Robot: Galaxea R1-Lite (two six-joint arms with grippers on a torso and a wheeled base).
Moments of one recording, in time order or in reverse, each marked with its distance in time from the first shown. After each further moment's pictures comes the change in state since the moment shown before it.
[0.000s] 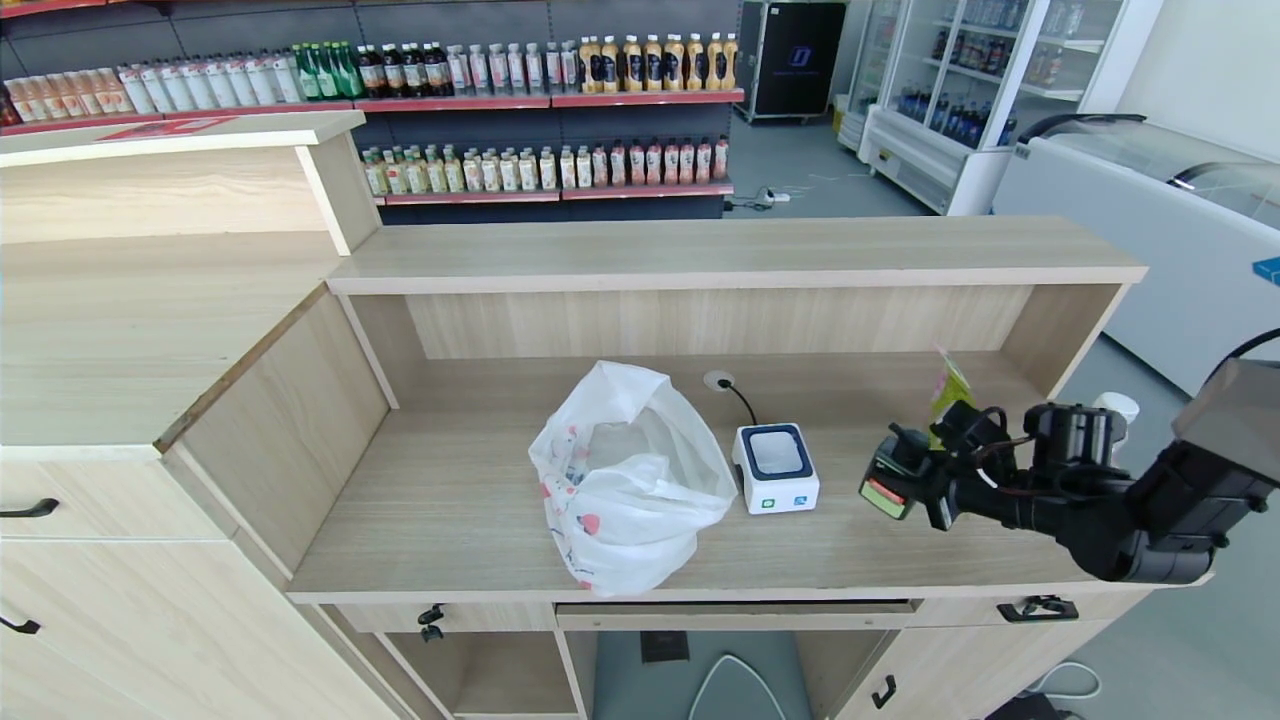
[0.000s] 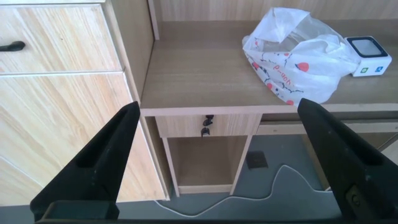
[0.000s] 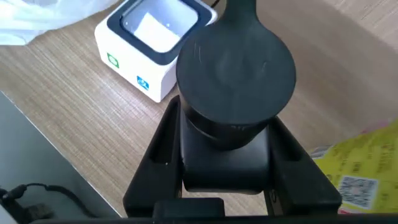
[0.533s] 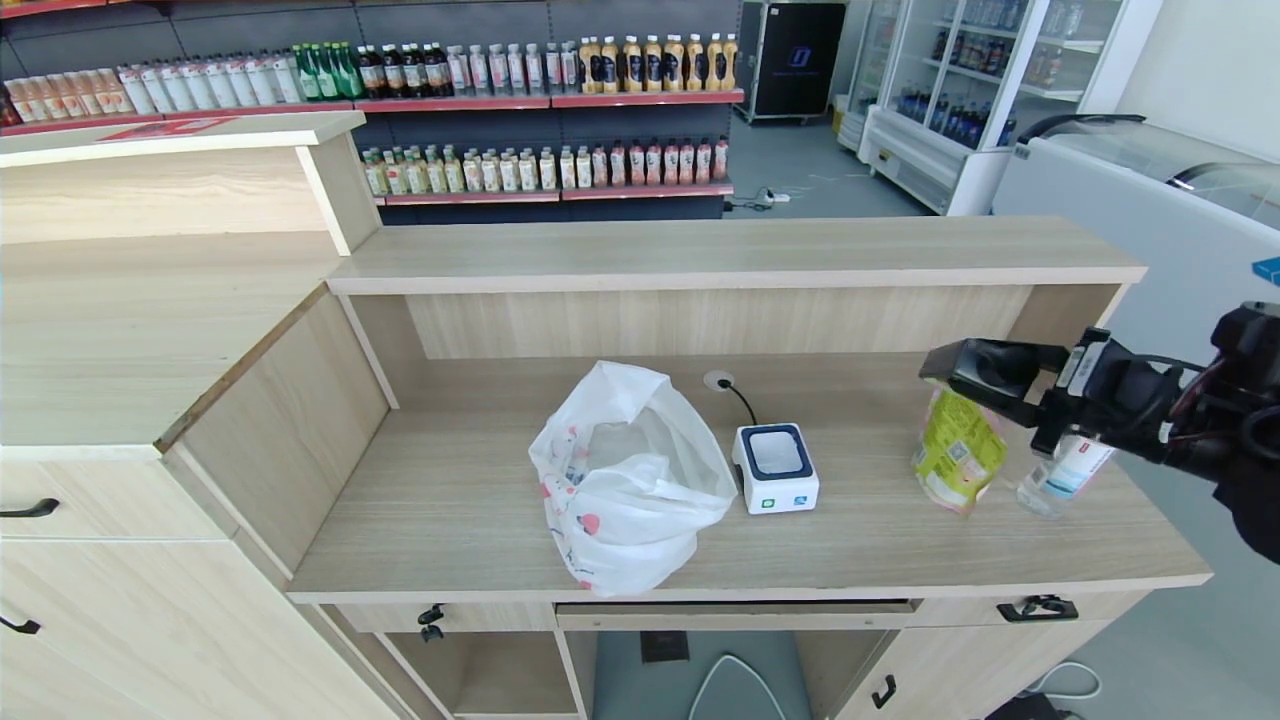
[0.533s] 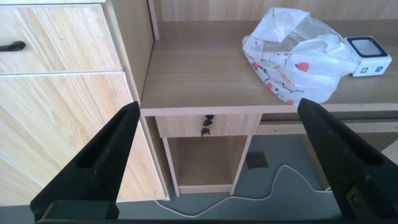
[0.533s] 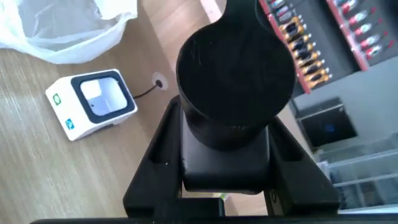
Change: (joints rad) left arm 0.000 0.000 0.000 0.000 0.000 0.000; right arm -0.058 -0.451 0.149 -0.053 0.198 -0.469
